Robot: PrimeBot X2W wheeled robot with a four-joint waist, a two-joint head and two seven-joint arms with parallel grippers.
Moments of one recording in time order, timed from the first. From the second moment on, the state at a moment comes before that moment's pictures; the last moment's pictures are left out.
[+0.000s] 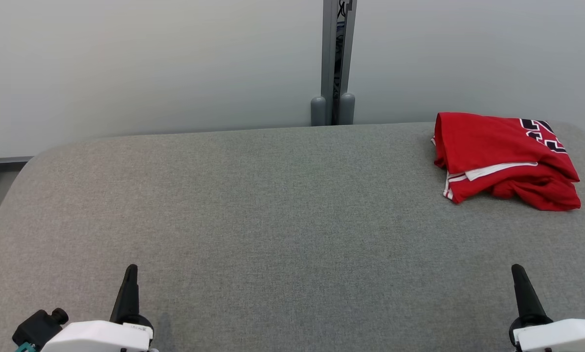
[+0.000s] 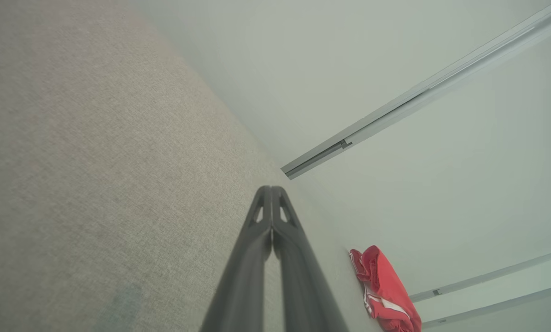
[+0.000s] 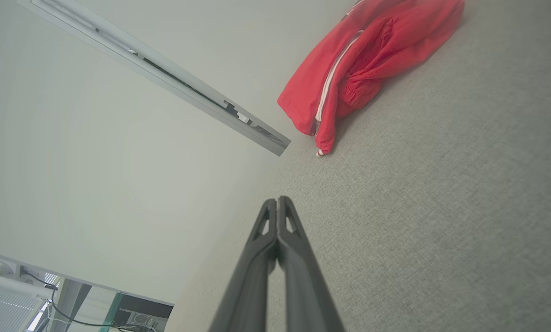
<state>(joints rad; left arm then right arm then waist) 0.01 0.04 0.03 0.25 -1.01 -0.07 -0.04 0.04 -0.07 -0.02 0.20 1.05 0.13 -0.07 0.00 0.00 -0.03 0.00</state>
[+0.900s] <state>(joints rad) -0.06 0.04 0.03 0.27 -1.30 -0.10 0.03 0.01 -0.07 -0.08 0.19 1.32 0.13 0.00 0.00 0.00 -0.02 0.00</state>
